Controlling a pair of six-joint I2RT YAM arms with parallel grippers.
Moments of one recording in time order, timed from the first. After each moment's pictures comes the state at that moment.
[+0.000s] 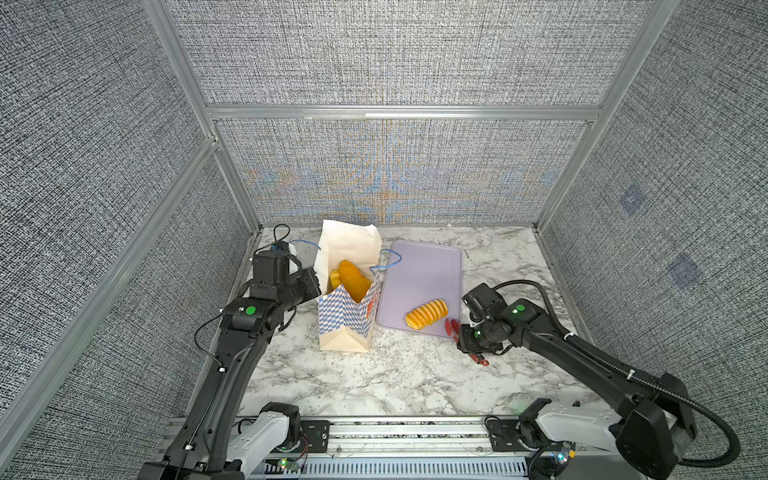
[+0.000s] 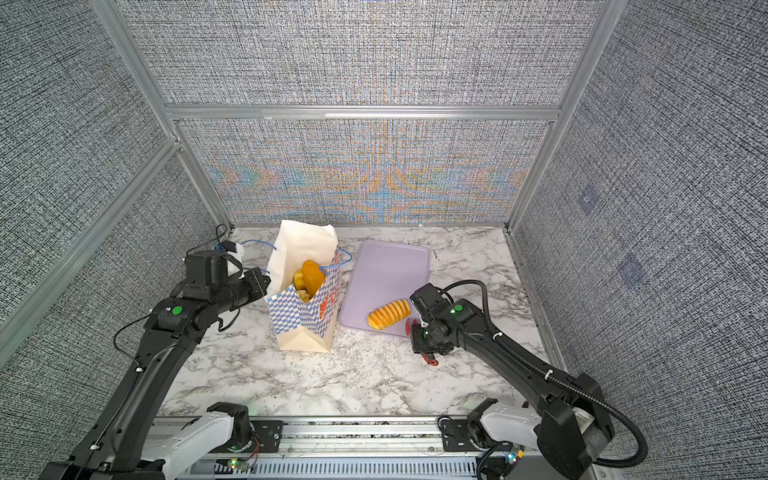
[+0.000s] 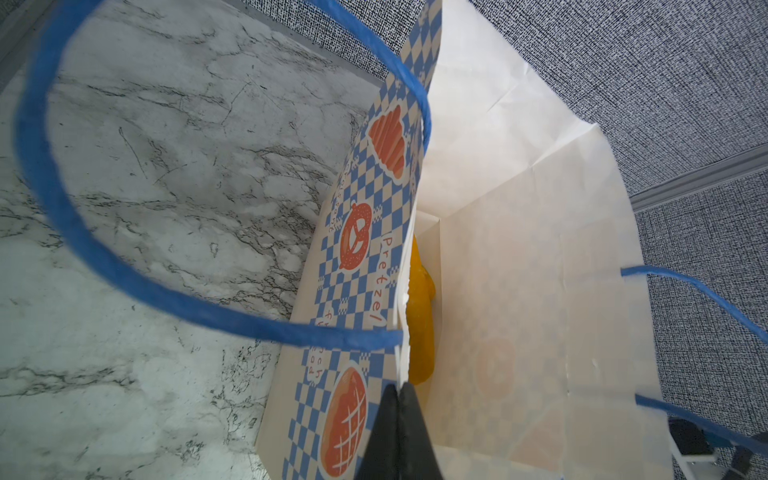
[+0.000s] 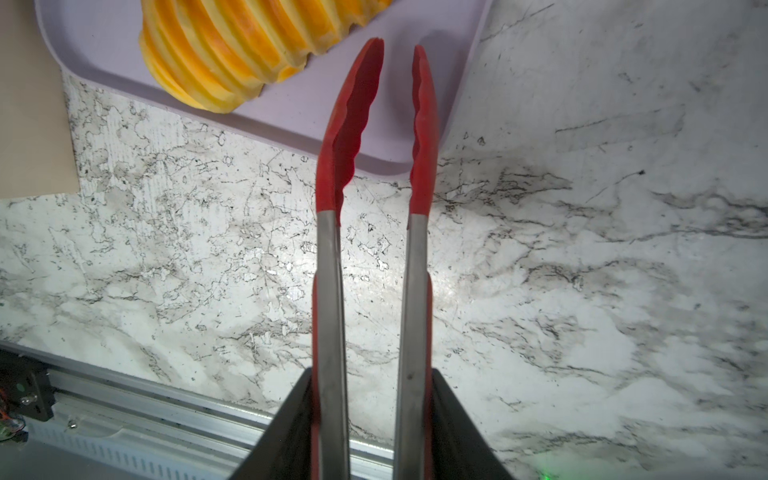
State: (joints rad) left arm -0.20 1.02 1.11 -0.76 0.16 -0.52; right arm 0.60 1.24 0.93 -0.98 -0.05 0.52
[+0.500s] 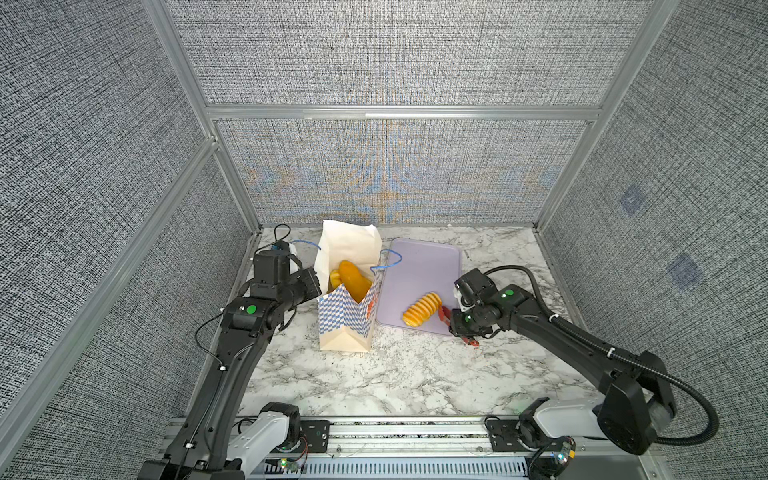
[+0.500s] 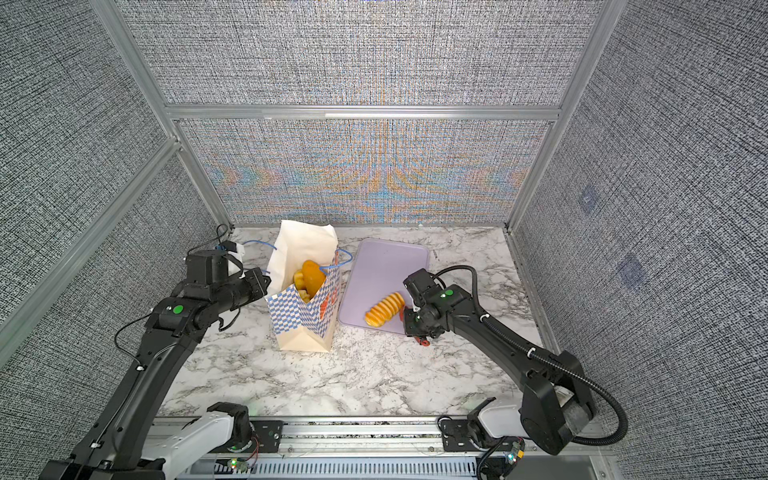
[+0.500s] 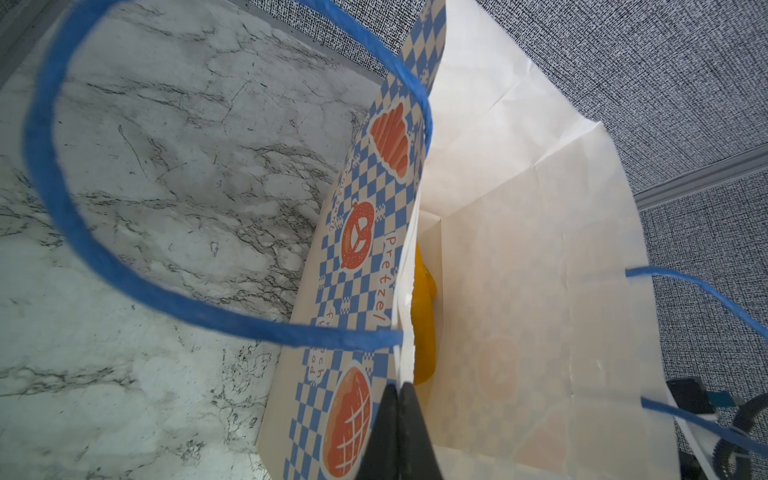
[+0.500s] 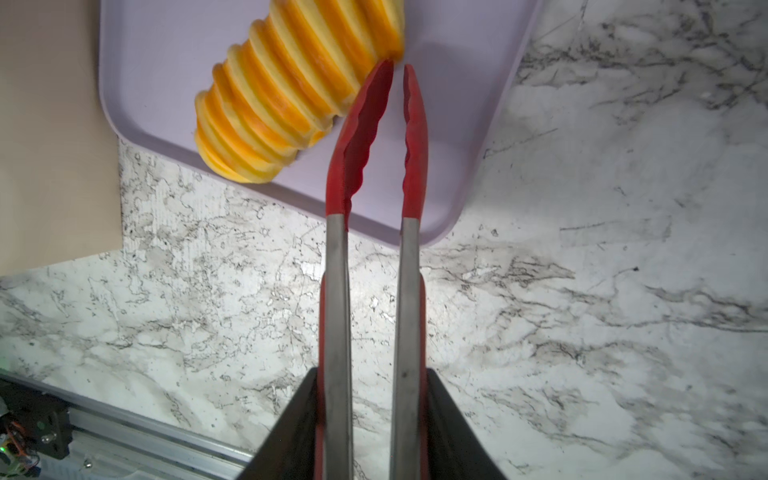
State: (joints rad) left arm -0.20 1.03 1.11 -0.76 0.16 -0.52; right arm 0.56 1.37 1.05 -0.91 -0.05 0.46
